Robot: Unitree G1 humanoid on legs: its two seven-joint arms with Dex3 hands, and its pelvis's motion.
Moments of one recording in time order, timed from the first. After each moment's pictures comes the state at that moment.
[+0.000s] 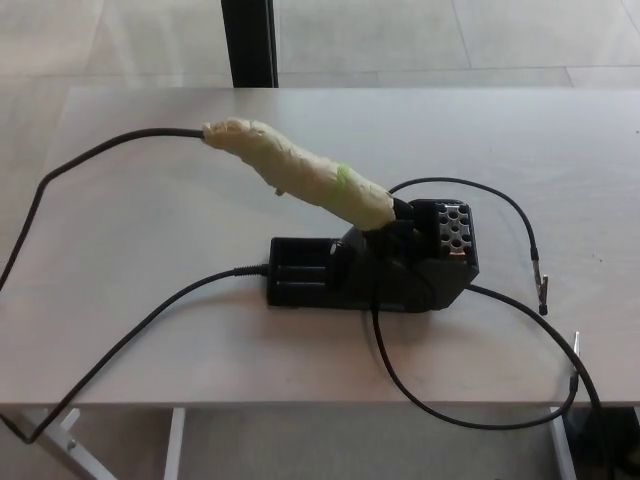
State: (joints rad) left_arm 0.26 0.64 0.34 1.06 0.04 0.06 -0.19; right_arm 0.10 -0.82 -0.50 1.13 0.08 -0.10 0.17
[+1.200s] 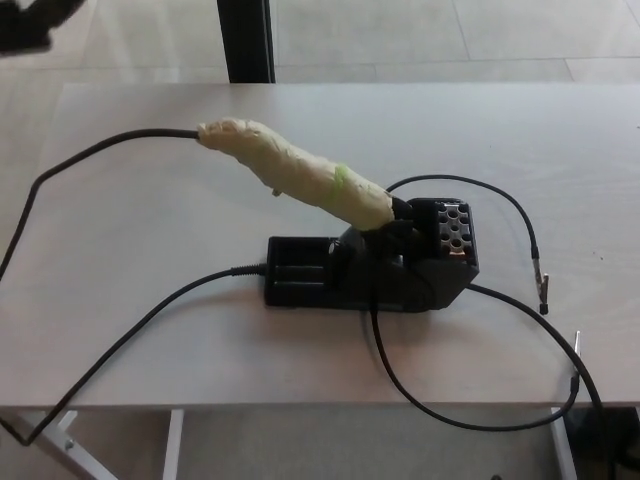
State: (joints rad) left_arm -0.73 0.61 0.05 0.09 -0.04 0.21 -0.29; right_arm 0.08 -0.82 -0.51 1.17 0.10 -0.10 0.22
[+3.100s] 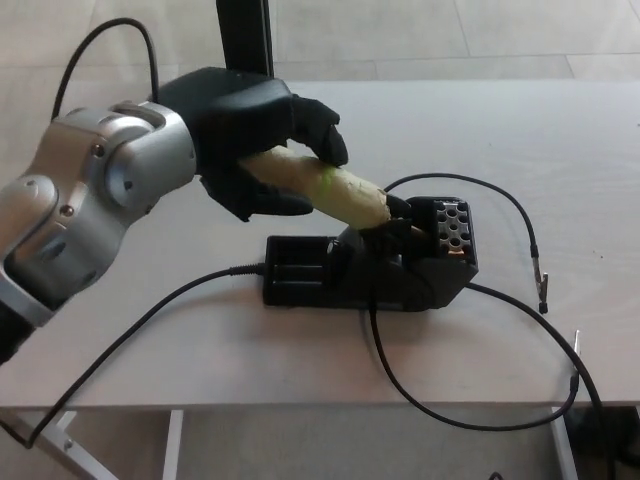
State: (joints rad) left_arm -0.80 0.74 -0.66 0.01 0.36 0.14 -0.46; right_arm 0.05 -0.84 -0.47 1.19 0.12 -0.12 0.24
